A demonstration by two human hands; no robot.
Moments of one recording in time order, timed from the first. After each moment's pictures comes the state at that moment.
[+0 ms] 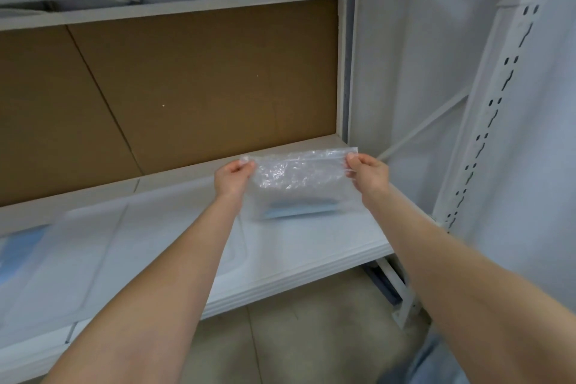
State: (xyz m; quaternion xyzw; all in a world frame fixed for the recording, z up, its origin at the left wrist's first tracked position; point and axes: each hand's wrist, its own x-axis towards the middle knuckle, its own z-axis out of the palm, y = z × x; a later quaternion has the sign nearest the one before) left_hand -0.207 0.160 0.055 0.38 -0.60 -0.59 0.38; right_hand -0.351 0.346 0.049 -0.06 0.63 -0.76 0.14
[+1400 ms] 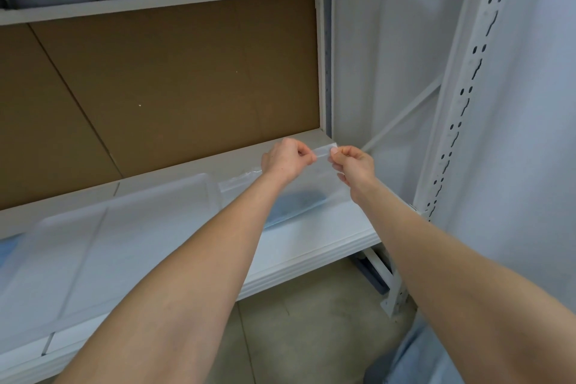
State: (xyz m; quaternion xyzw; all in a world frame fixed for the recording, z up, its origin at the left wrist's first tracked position) left_hand -0.279 0.251 0.090 0.27 -0.92 -0.23 0.16; right_hand -0.344 0.367 0.057 -0.10 0.64 -0.75 0.16
